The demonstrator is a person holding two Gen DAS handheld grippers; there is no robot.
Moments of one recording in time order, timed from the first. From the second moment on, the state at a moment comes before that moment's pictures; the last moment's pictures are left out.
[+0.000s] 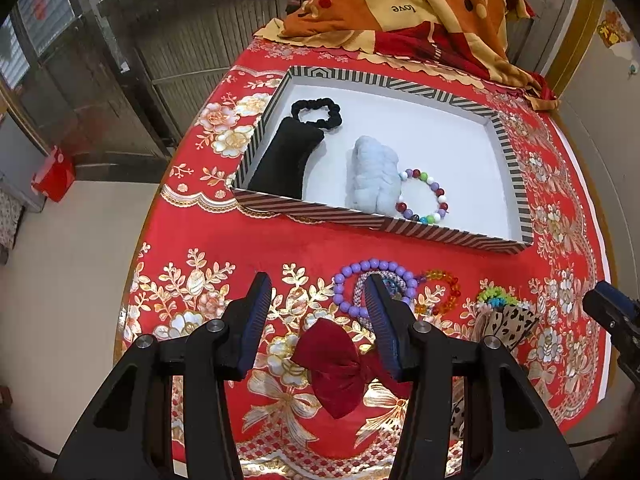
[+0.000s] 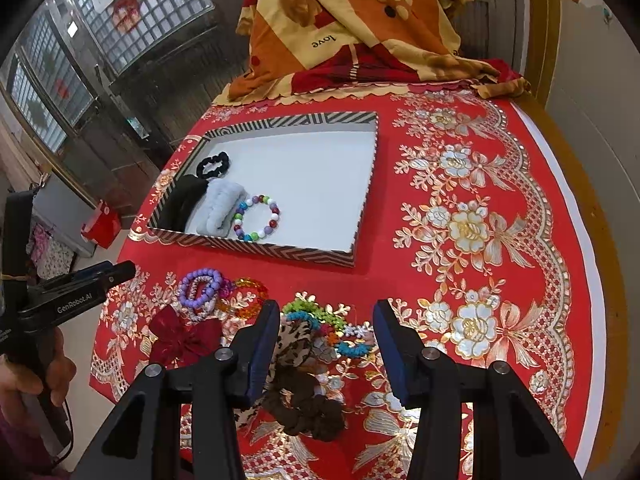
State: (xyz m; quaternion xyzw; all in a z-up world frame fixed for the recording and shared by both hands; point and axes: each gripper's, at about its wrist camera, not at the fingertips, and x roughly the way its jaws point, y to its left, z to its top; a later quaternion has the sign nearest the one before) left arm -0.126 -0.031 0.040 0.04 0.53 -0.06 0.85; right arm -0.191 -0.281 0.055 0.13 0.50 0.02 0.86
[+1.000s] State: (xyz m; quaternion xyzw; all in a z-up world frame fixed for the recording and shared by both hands) left arm -0.075 -0.010 -0.030 -0.04 0.63 -0.07 0.77; right arm -0.196 -0.301 0.013 0.16 0.54 -0.01 0.82
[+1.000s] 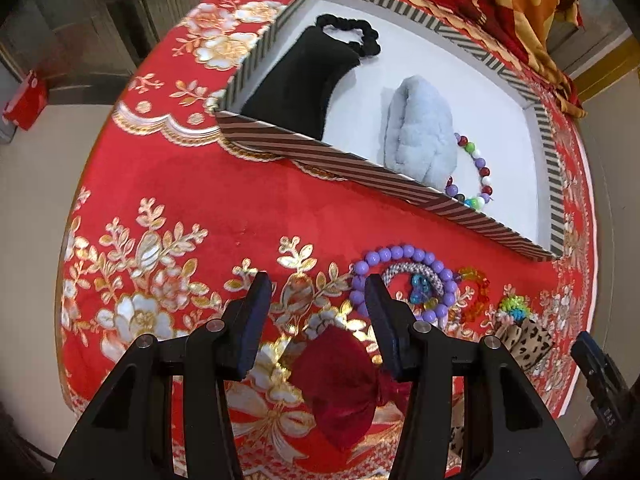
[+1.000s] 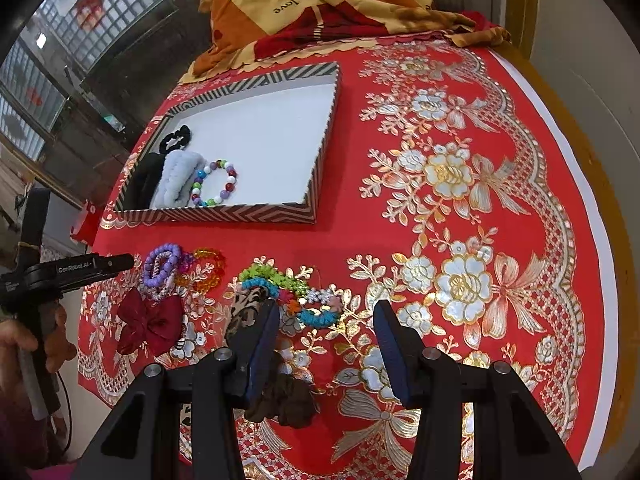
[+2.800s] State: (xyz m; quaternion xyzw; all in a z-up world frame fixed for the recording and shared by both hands) left arm -0.066 -0.009 0.025 -0.05 0.60 -0.13 0.79; right arm -0.171 -0.281 0.046 0.09 0.49 0.04 0.87
